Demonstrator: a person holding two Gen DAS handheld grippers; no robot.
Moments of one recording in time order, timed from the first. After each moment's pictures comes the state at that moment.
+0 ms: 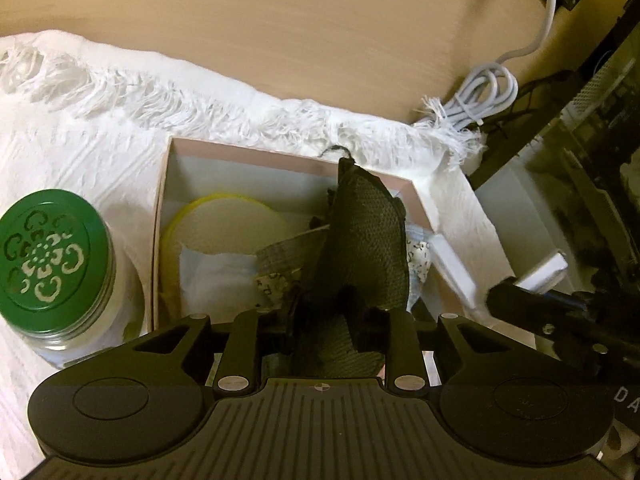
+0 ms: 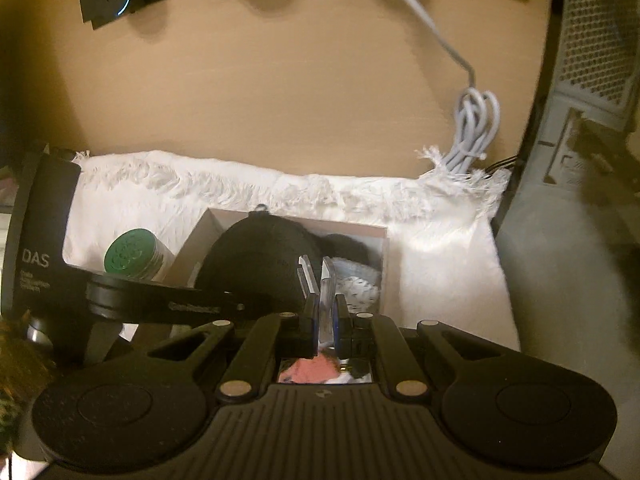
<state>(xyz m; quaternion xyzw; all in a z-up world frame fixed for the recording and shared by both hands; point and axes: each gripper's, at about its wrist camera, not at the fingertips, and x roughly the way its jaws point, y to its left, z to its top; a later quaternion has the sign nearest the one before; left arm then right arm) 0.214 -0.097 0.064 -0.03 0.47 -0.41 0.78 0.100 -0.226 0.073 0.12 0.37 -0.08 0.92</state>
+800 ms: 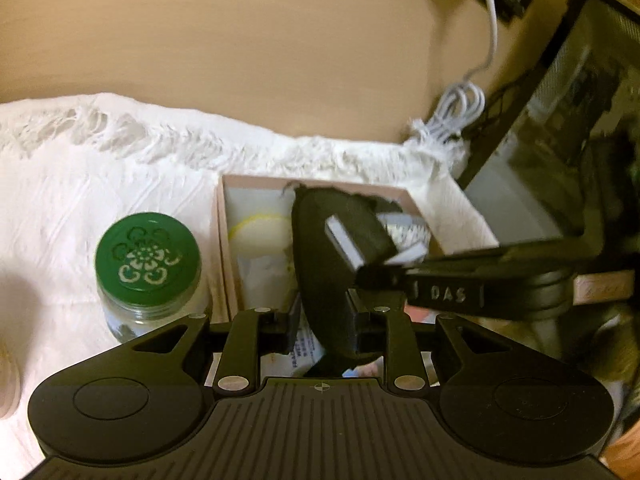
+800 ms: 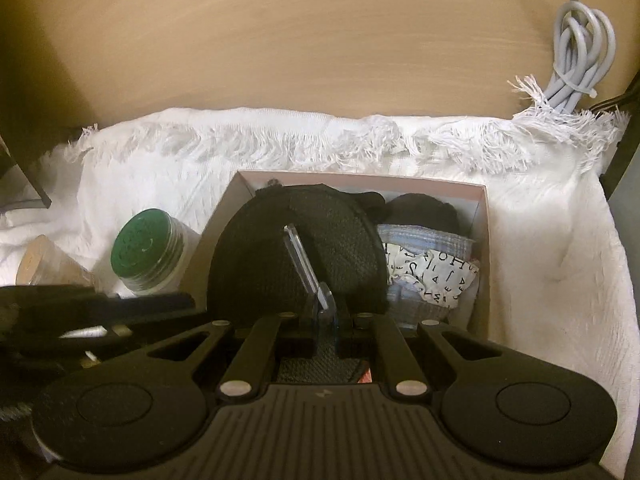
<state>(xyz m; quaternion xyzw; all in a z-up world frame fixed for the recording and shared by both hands) 0.189 -0.051 0.095 0.02 0.41 -0.42 0.81 0.160 -0.226 0.026 0.18 0.43 -0.01 0.89</state>
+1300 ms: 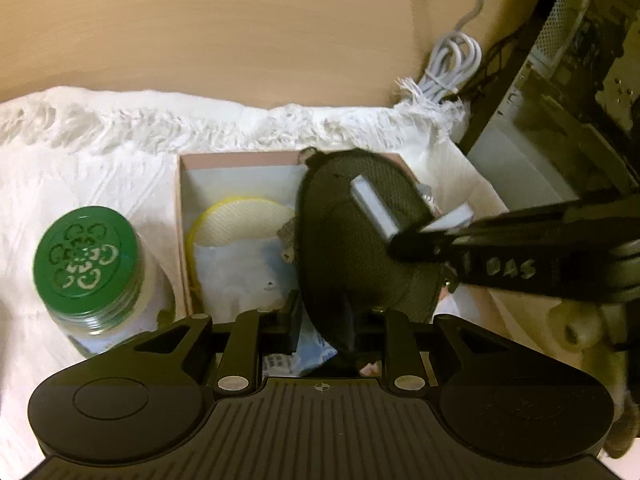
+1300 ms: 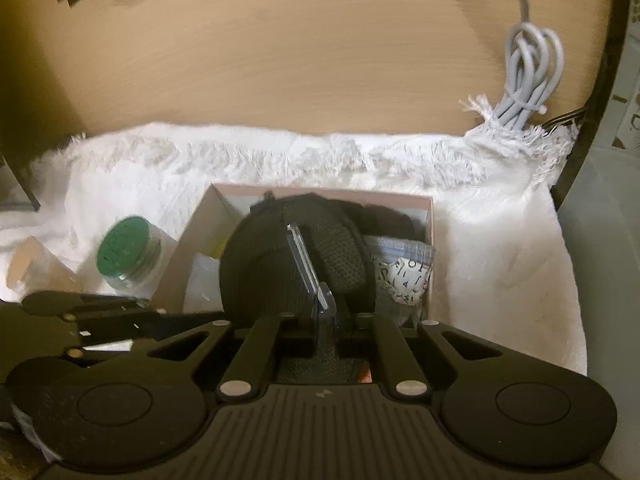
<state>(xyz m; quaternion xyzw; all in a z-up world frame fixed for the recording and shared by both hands) 0.182 -0.082 0.077 0.06 0.42 -0.42 0.80 0.145 -0.244 0.029 0.16 0.42 -0.03 0.89</state>
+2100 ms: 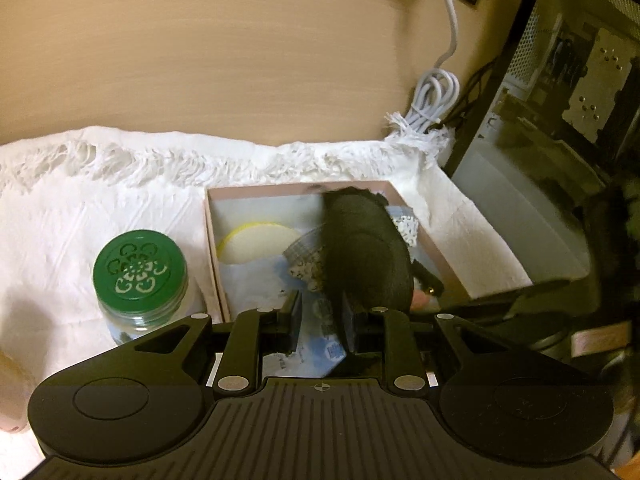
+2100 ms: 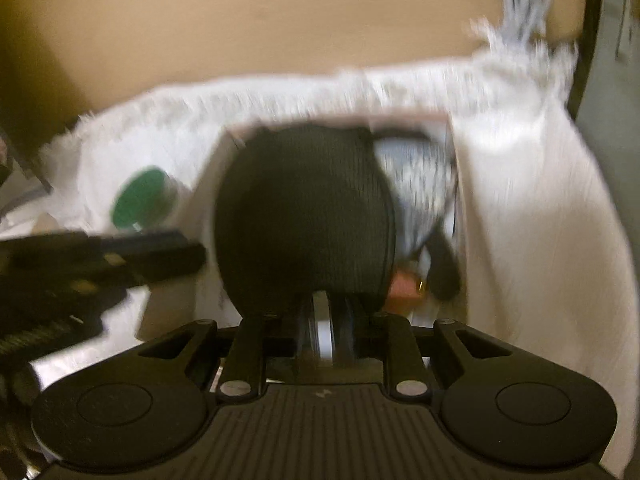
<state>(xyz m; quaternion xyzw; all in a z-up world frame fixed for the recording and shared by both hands) 0.163 -0.055 0.105 0.06 0.38 -0.42 0.82 0.125 -0.229 0.014 0.23 0.44 -0.03 0.87</state>
